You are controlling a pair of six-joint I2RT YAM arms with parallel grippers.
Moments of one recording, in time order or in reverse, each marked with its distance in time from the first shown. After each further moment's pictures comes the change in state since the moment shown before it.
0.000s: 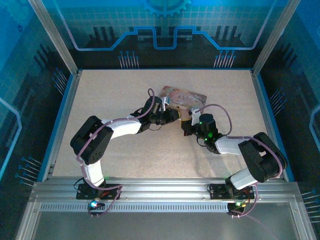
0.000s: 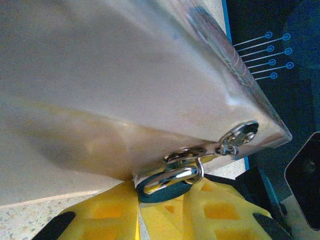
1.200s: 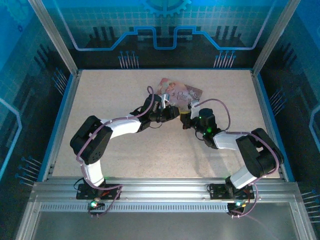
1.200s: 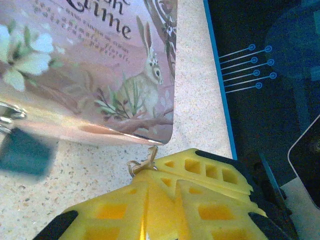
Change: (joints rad) left arm 0.007 0.000 0.017 0.042 -0.003 -0.003; right arm -0.017 0.055 0.084 0.058 0.017 -0.040
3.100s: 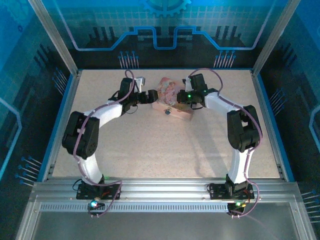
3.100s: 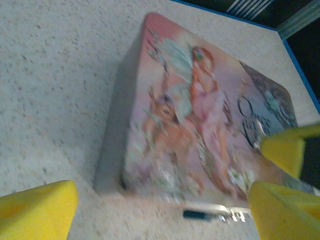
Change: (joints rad) left arm 0.339 0.027 0.156 -0.249 -0.057 0.504; right arm -0.106 0.385 0.854 -0.940 -0.127 0.124
